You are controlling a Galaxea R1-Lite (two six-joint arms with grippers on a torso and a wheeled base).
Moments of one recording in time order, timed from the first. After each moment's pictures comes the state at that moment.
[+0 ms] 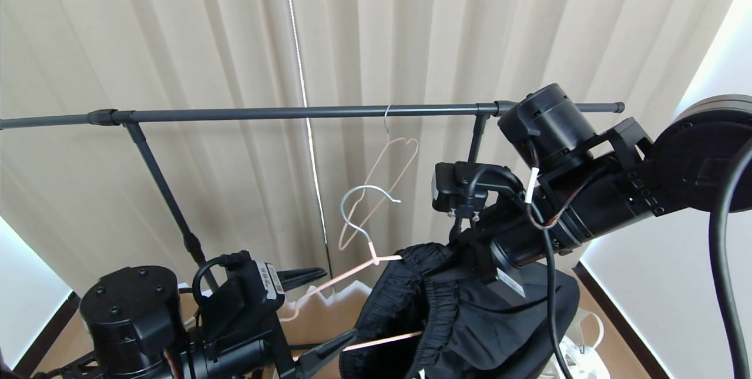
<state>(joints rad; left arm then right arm) -0.58 1.78 -0.15 -1.41 -0.37 0.32 0.65 1.80 -1.40 0.55 0.42 -0.61</state>
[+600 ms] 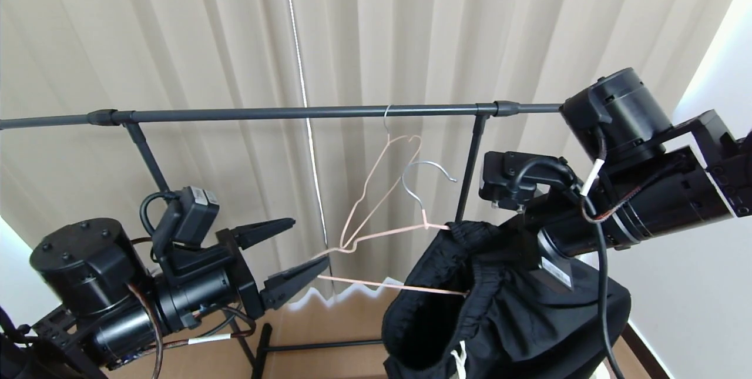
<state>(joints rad) -0.33 1.78 -0.25 -1.49 -0.59 -0.06 0.57 1.67 -1.30 0.50 0.21 -0.61</state>
